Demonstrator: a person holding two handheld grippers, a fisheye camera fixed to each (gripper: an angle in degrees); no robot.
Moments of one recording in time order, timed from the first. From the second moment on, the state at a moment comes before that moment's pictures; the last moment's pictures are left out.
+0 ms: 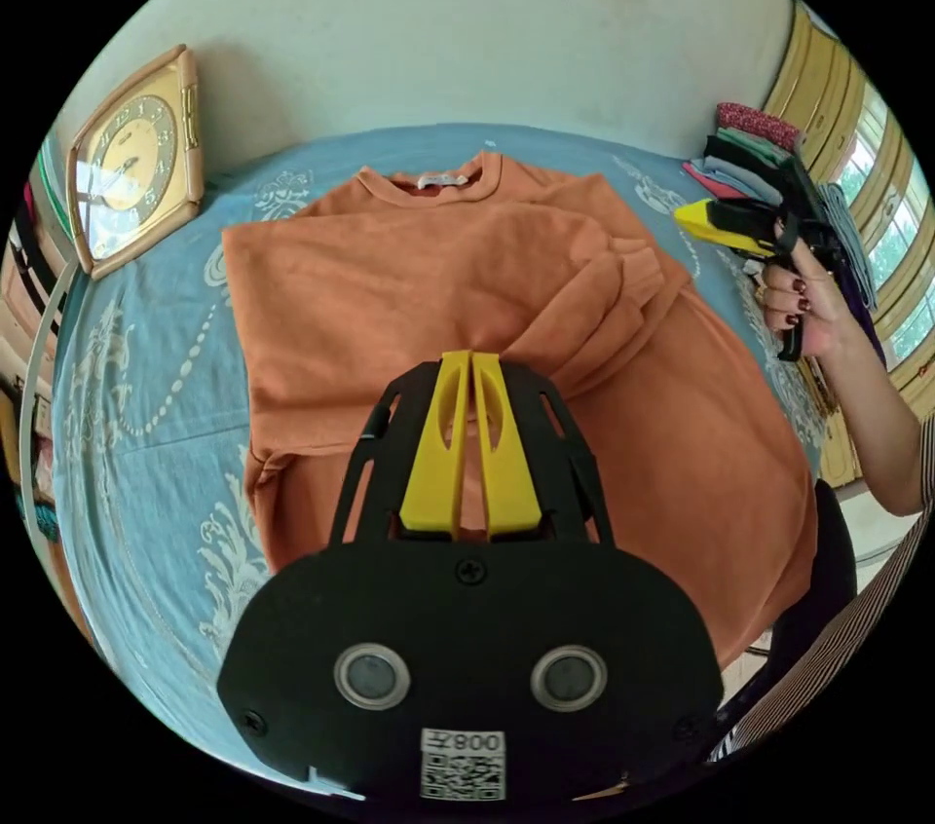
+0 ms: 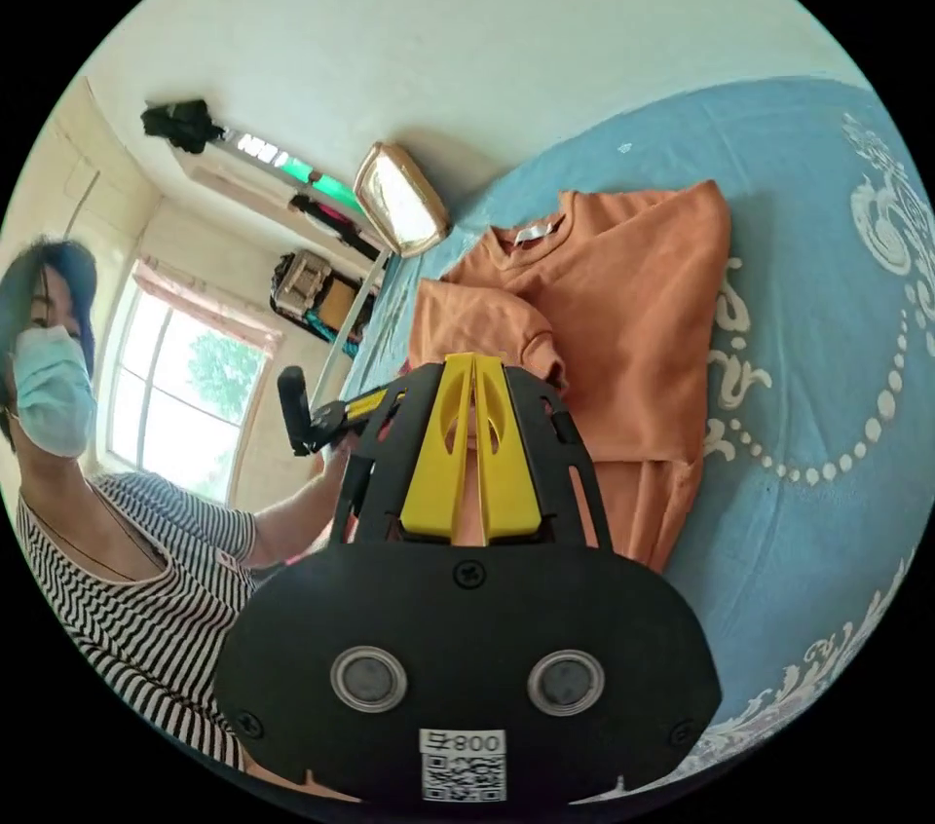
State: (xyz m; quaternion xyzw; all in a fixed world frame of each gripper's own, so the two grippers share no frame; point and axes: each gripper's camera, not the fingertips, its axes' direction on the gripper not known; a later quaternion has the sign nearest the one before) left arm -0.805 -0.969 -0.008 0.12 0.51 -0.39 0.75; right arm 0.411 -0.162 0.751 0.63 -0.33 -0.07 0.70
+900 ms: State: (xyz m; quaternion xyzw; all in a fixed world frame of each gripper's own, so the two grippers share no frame) left arm -0.758 -0.985 -0.038 0.17 0.62 -0.31 0.69; right arm 0.328 -0.146 0.714 0.55 -0.23 -0.01 0.80
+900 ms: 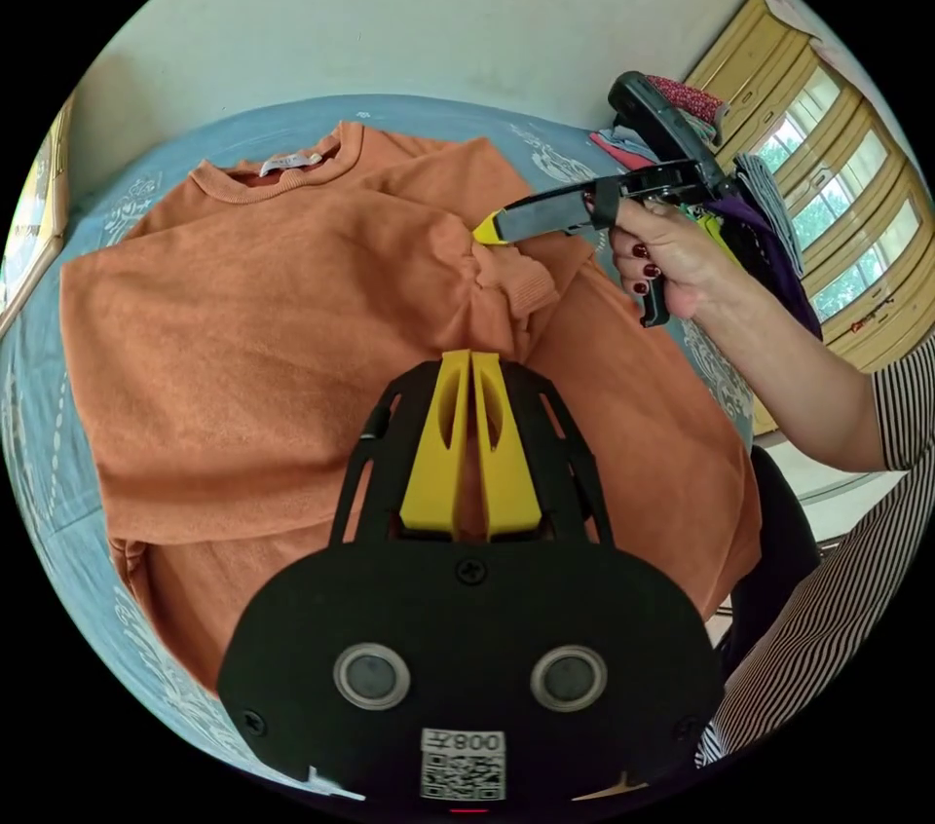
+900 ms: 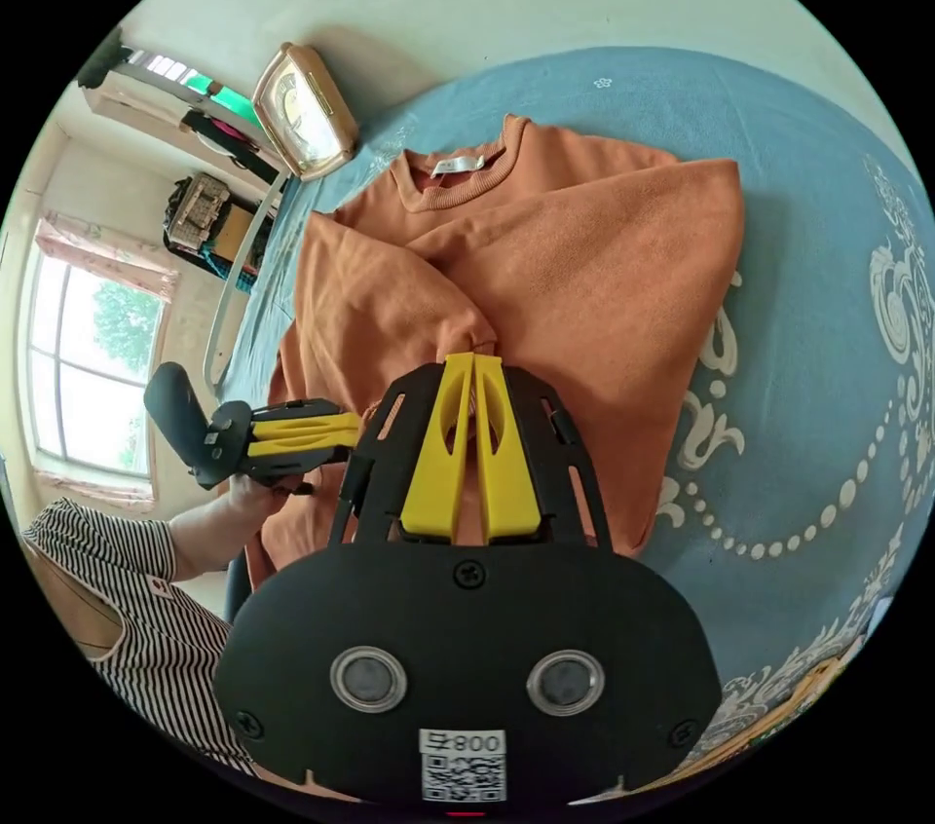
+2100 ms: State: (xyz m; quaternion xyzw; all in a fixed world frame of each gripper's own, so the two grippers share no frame) left arm -0.705 -0.544 -0.123 0.01 0.68 -0.55 0.48; right arm 0.266 0.297 0.947 0.54 -0.41 0.07 0.73
